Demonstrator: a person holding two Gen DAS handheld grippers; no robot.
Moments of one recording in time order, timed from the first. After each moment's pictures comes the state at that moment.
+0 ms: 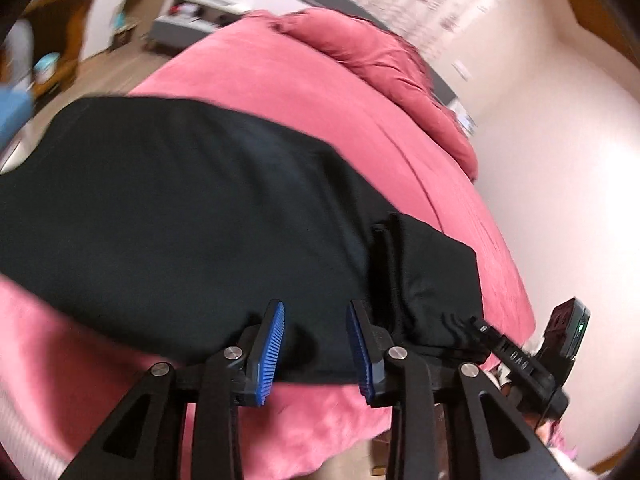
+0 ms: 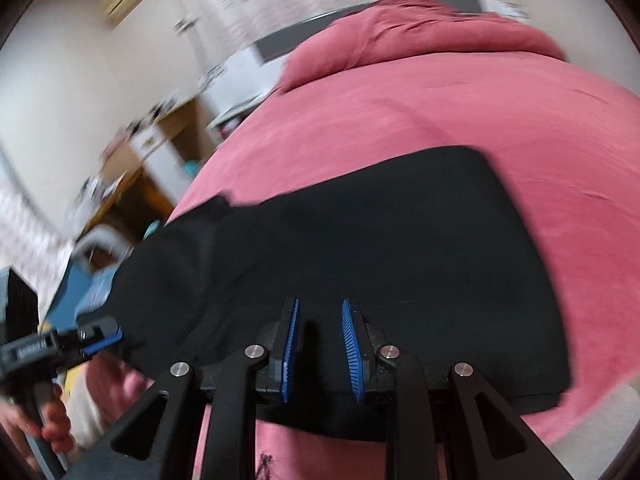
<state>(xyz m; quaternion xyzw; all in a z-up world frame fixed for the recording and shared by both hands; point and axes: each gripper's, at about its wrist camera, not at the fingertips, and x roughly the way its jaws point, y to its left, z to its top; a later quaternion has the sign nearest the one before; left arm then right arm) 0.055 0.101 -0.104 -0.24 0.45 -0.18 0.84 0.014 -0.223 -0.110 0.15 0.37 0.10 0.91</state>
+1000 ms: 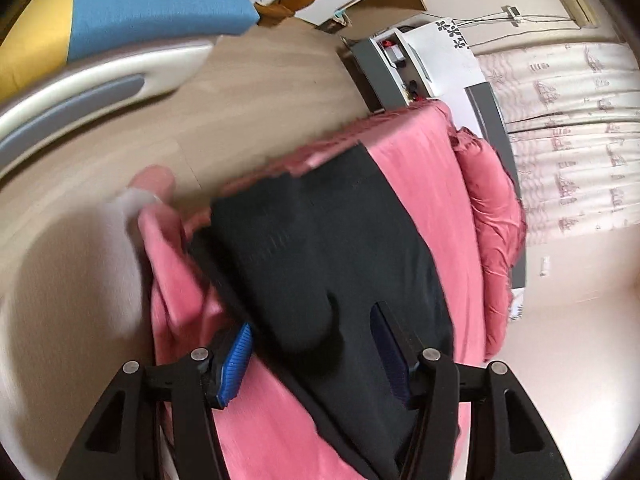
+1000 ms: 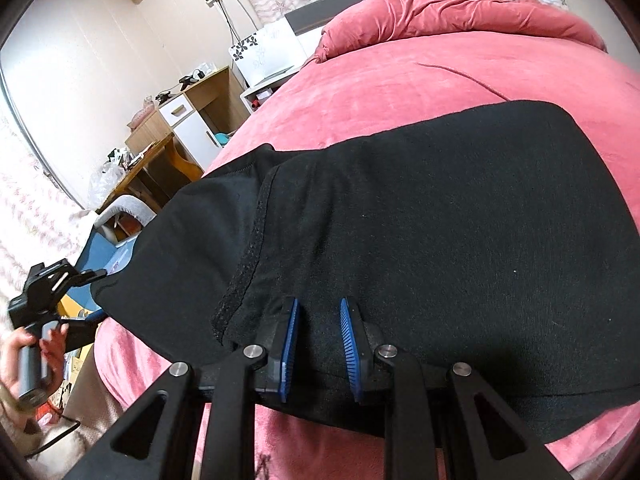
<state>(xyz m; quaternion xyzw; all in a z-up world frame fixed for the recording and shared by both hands) 0.059 0.277 -0.157 -0.51 0.41 0.05 0.76 0.020 -0.201 -0.139 0.16 0.40 0.15 0.89</state>
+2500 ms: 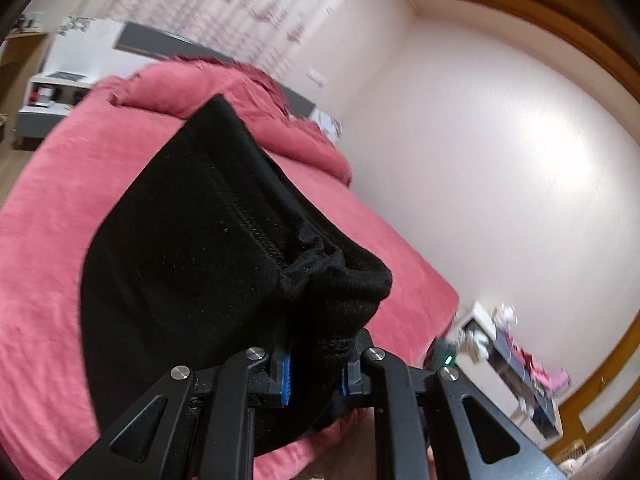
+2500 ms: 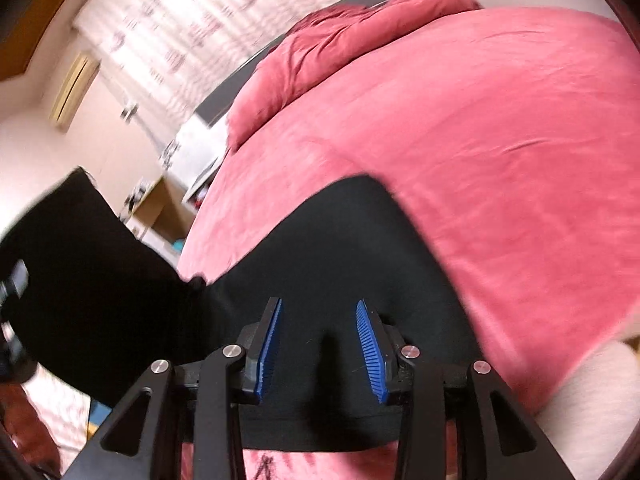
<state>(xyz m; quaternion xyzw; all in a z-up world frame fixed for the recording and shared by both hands) 0.100 -0.030 0.019 -0.15 0.33 -0.41 0.84 -0.027 -0.348 -0.104 0.33 0.31 0.01 0.89</state>
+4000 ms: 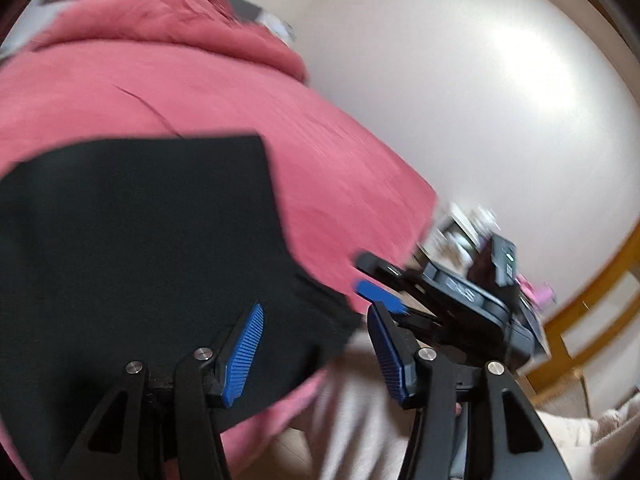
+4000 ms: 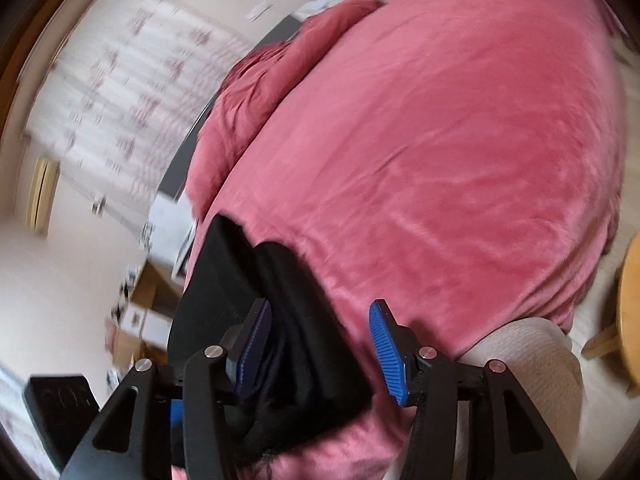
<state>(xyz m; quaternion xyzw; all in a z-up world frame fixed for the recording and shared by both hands) 0.072 -0.146 -0.074 -0.07 0.41 -0.47 0.77 -0.080 -0.423 -0.110 0.44 0.27 -0.05 0.85</state>
